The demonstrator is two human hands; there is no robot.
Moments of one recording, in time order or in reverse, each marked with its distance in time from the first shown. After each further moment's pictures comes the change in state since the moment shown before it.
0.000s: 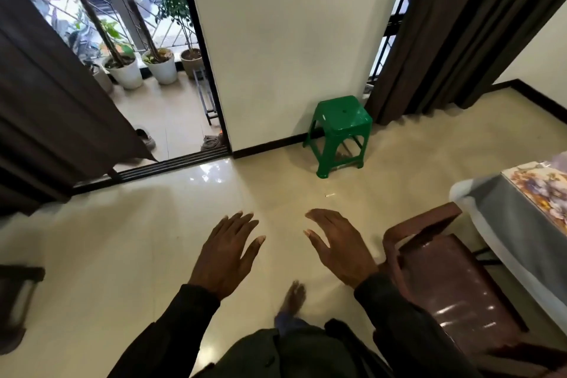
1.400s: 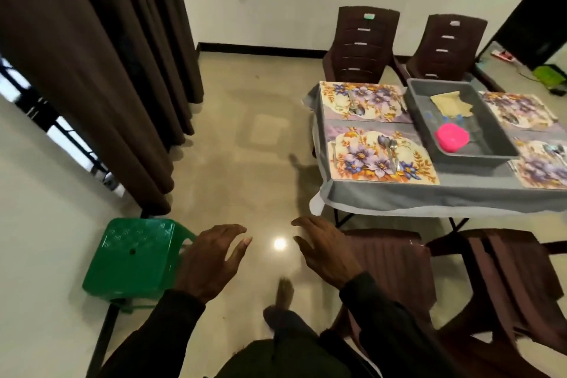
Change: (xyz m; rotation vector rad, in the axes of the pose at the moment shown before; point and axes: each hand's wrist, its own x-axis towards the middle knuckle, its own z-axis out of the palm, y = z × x) left_hand 0.752 0.205 0.301 -0.366 -0.631 0.979; right_hand 0.288 0.393 -0.187 -0.188 0.546 0.990
